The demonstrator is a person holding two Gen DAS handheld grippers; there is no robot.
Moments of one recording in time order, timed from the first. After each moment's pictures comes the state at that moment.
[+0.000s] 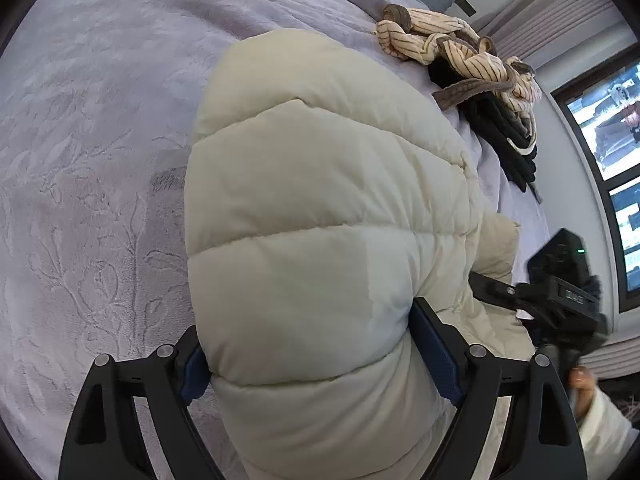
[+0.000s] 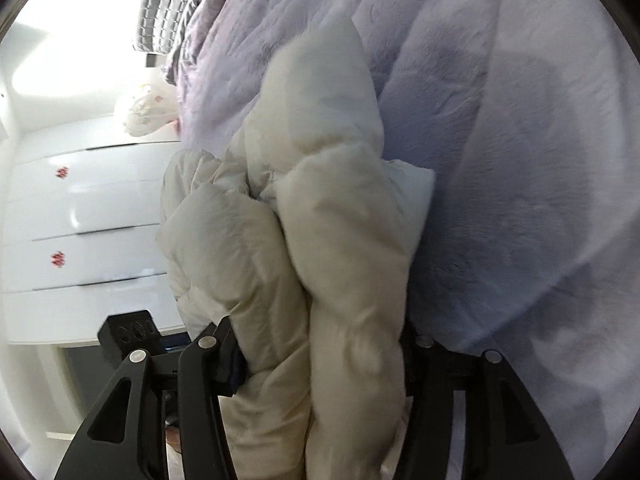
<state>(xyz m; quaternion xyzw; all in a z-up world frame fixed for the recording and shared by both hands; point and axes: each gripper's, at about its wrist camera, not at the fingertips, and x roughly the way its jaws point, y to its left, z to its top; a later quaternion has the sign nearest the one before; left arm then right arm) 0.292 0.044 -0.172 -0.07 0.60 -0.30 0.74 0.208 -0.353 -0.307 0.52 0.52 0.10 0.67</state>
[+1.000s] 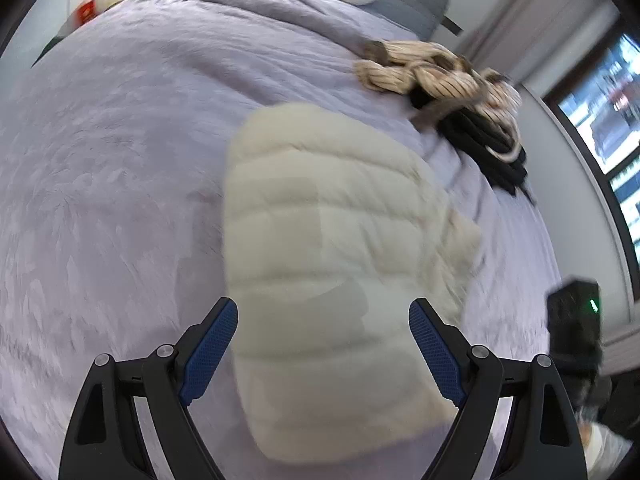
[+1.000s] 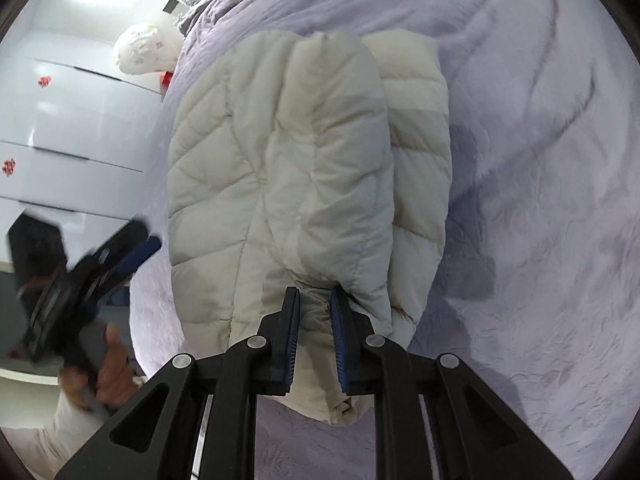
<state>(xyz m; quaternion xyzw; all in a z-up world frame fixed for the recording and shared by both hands) 0.212 0.061 -0.101 -0.04 0.54 -0.28 0.79 0.147 -0.299 -0.259 0.36 0.55 0.07 0.75</state>
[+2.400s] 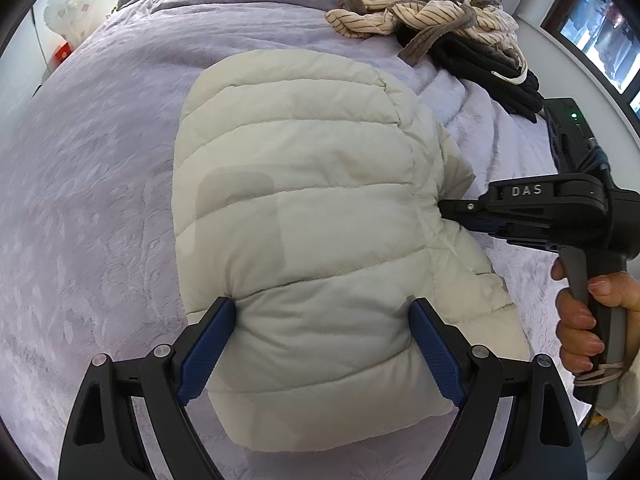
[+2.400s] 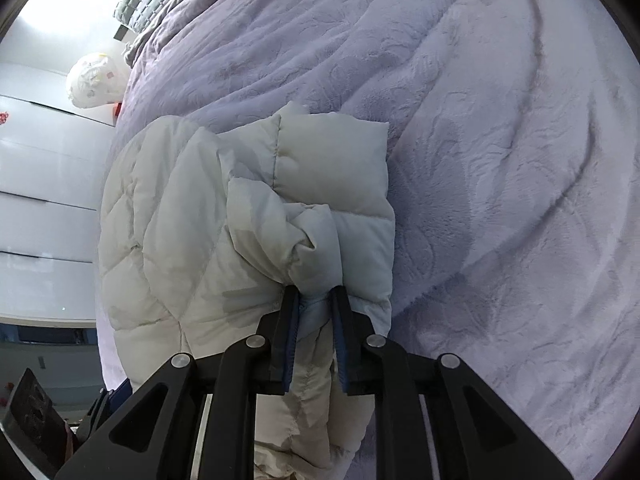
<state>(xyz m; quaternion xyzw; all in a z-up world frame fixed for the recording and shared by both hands) 0.181 0.015 -0.140 0.08 0.55 -0.26 0.79 0.204 -0.358 -0.291 0.35 0.56 -0.02 0.75</state>
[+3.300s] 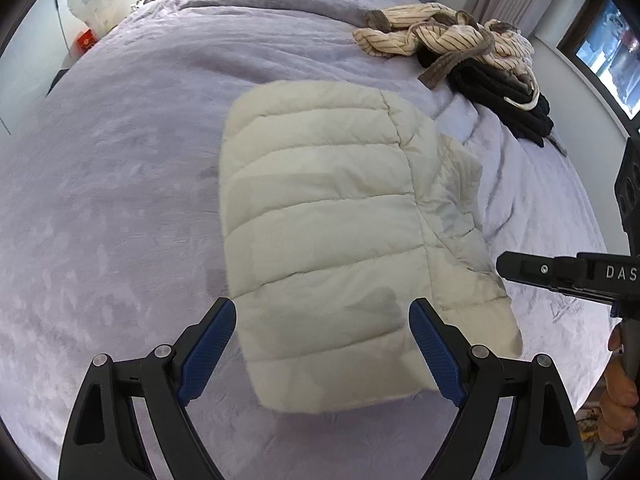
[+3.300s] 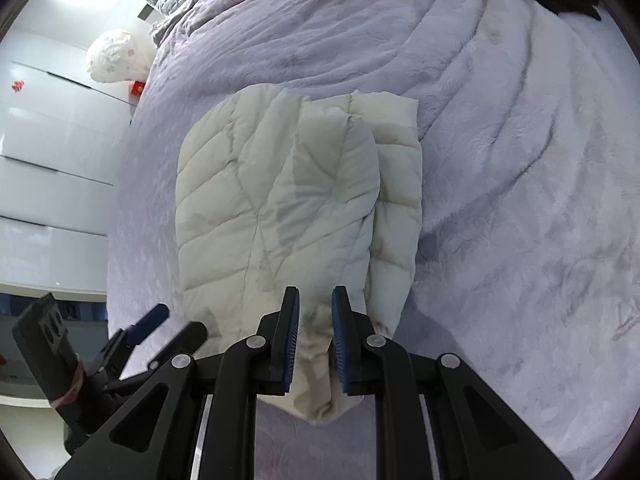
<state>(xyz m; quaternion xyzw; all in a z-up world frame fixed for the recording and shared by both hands) 0.181 0.050 -0.095 0.06 0.55 -0.23 0.80 0.149 -0.313 -0.196 0.31 0.57 0.00 0.76</state>
